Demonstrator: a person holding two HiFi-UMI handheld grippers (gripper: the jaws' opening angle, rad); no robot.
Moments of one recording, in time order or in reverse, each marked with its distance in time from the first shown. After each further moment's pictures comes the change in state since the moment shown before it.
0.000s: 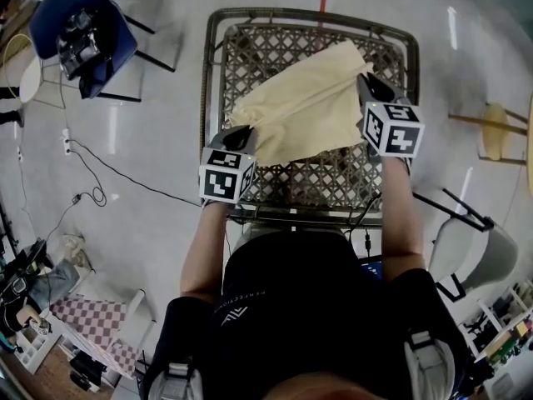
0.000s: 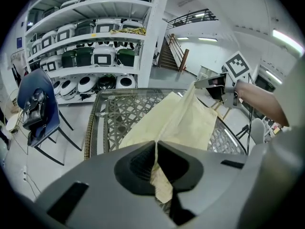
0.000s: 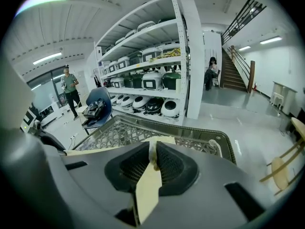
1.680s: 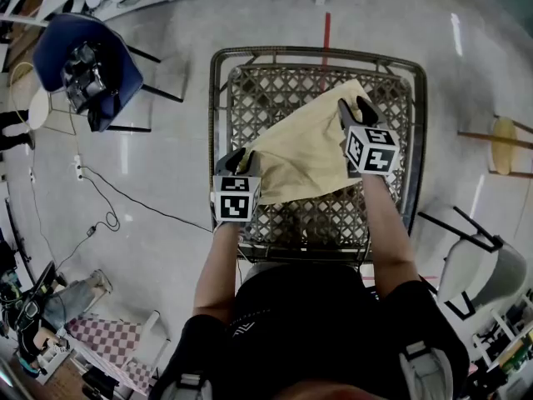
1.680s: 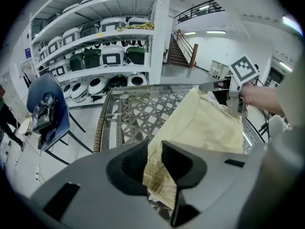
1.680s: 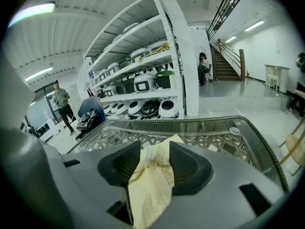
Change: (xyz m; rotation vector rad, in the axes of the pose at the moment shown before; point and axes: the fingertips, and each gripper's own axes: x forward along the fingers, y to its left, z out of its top) left arm 0.054 0.065 0.012 0.003 0.011 0.158; right arm 0.098 -0.005 -0.015 0.153 -0.082 0.003
